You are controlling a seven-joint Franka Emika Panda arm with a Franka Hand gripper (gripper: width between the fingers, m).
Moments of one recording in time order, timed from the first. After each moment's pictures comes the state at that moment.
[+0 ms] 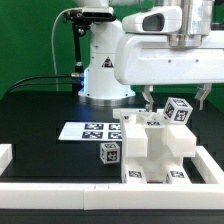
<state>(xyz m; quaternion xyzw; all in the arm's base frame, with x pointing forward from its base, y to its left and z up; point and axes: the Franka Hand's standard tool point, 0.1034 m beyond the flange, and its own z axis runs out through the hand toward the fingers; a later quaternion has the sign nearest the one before) 0.547 0.083 0.118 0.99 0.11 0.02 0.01</state>
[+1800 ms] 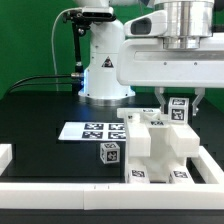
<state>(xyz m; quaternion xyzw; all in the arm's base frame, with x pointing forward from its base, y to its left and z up) 0.553 0.089 0.113 0.99 -0.15 0.05 -0.02</state>
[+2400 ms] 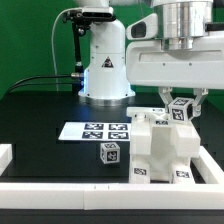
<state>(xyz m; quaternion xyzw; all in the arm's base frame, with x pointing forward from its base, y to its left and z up) 0.552 0.095 0.112 0.93 -0.36 0.04 -0.05</state>
